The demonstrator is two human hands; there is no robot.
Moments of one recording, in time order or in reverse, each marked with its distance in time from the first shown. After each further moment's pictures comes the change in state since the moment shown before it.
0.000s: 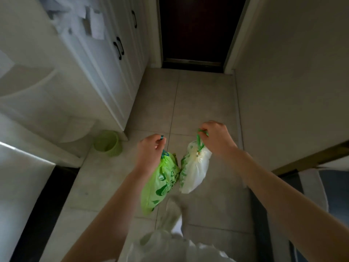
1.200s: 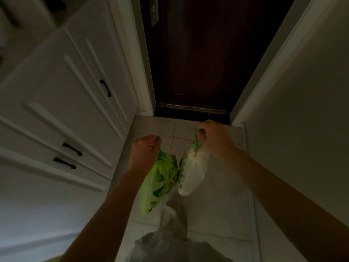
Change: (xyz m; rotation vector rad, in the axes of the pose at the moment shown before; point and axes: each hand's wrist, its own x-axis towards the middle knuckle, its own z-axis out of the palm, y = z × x) left_hand 0.804 0.059 0.181 0.087 0.018 0.085; right_hand 0.808 0.164 -0.076 0.003 0.033 -0.091
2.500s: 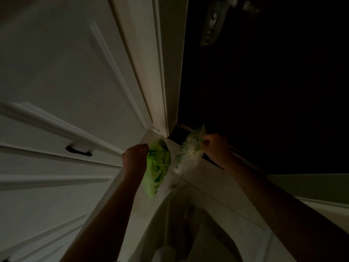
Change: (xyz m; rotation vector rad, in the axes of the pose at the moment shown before) left_hand 0.530 -0.174 0.139 -0.130 0.299 -0.834; right_hand 0.626 0.146 0.188 0.061 -0.479 0.118
